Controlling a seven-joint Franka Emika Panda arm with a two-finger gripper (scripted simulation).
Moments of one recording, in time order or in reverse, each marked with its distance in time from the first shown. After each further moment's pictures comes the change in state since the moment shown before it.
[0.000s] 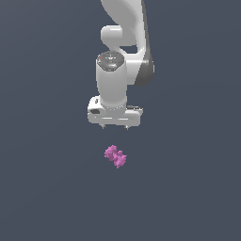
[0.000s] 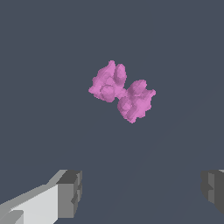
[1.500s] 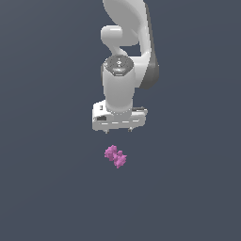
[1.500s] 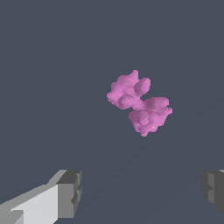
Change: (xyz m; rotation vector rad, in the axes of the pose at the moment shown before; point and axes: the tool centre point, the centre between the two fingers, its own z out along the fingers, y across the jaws) arm 0.015 -0.017 0.002 -0.020 -0.006 -0.203
